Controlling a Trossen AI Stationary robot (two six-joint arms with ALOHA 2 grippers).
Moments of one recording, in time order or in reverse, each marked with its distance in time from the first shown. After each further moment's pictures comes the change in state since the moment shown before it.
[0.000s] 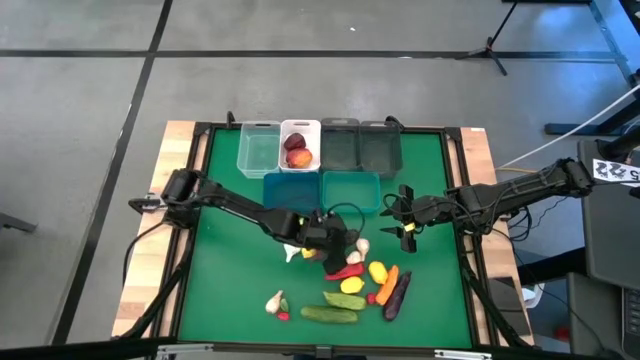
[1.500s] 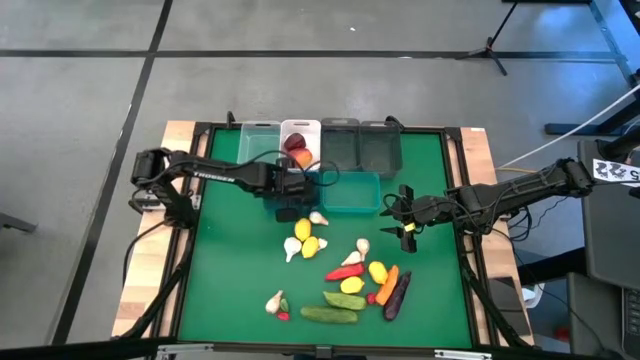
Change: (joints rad) left arm 0.306 -0.277 -0.261 -0.328 -0.076 0.705; right arm 0.000 0.000 0.000 0.000 0.000 0.000
